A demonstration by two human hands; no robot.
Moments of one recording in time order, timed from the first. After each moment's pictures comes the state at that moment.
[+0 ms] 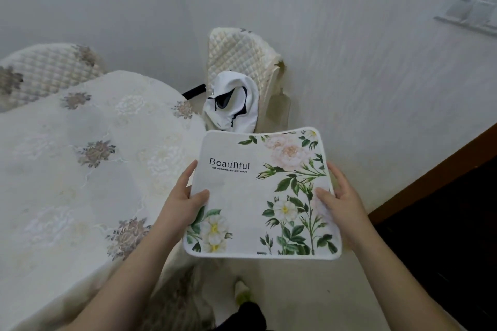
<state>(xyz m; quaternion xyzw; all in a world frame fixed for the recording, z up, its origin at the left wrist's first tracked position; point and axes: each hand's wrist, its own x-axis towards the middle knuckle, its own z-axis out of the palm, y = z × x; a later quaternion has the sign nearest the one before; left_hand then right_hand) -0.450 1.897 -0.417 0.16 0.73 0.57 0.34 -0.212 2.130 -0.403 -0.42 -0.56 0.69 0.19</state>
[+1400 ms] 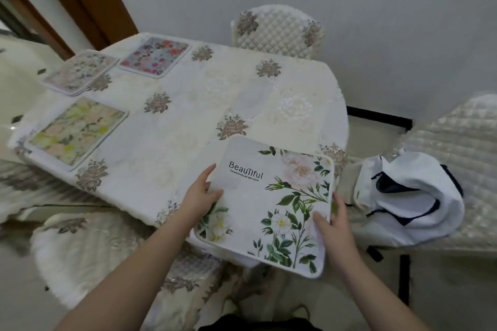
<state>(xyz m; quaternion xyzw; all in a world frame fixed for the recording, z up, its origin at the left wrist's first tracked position) -0.606 1.894 -0.469 -0.26 0.81 0.52 0.07 -0.627 2.215 -0.494 -0.15 -0.66 0.71 -0.18</state>
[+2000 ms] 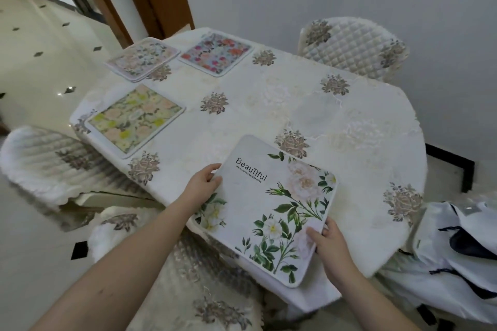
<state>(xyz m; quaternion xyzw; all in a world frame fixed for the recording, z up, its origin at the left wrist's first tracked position) -0.612 1.720 -0.485 -0.31 0.81 0.49 0.01 -0.655 2.057 -0.519 -0.12 -0.71 0.63 -0.29</state>
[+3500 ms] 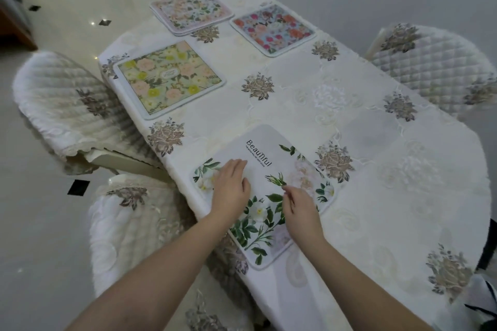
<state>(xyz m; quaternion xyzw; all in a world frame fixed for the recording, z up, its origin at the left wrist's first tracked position) -0.620 1.738 -0.552 -0.34 0.88 0.30 -0.12 -0.713 1.903 -0.532 0.31 -0.89 0.30 -0.16</state>
